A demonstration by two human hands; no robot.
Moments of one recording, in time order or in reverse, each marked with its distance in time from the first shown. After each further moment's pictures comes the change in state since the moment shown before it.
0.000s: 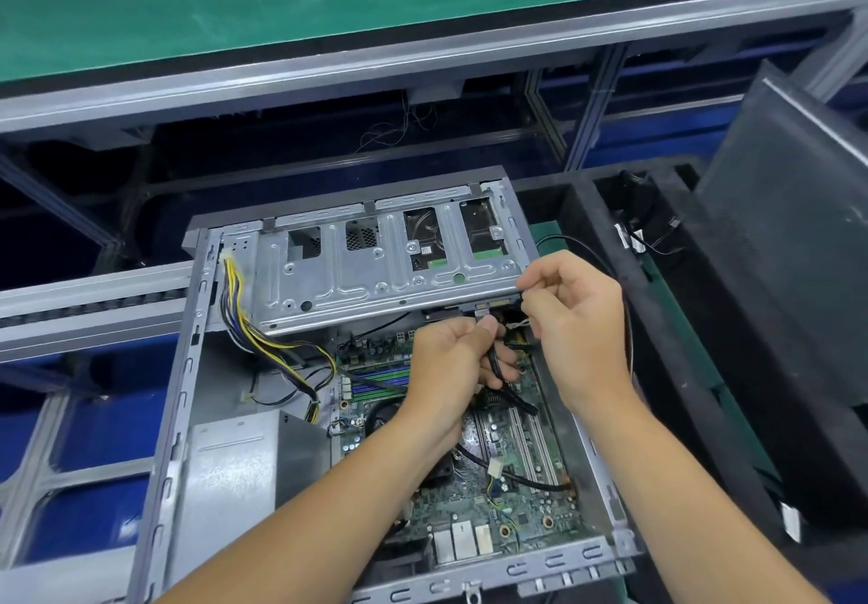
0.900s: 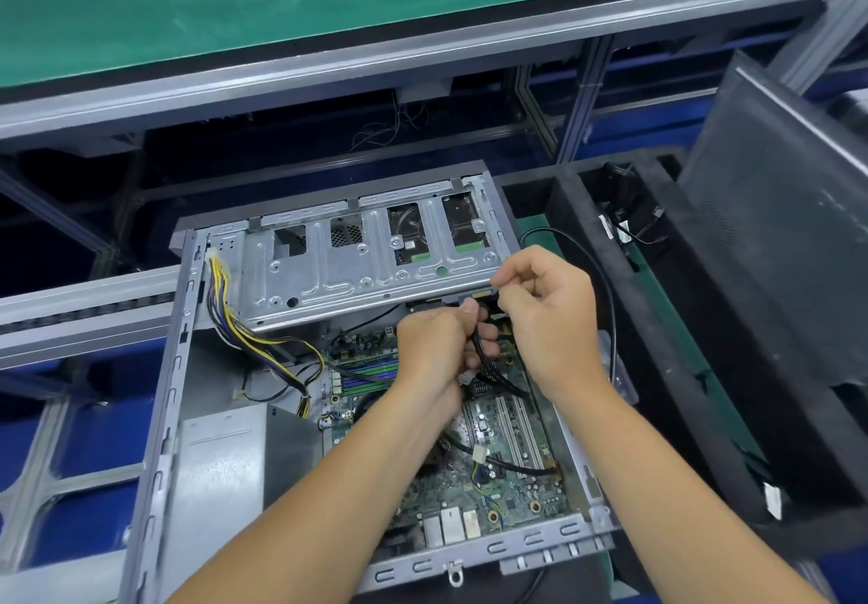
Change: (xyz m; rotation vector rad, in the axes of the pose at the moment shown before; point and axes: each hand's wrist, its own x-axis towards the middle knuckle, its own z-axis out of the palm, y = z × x) left_hand 0.012 0.006 0.013 -0.070 0.179 -0.173; right_hand -0.007 -0.010 -0.002 -0.071 -0.021 0.003
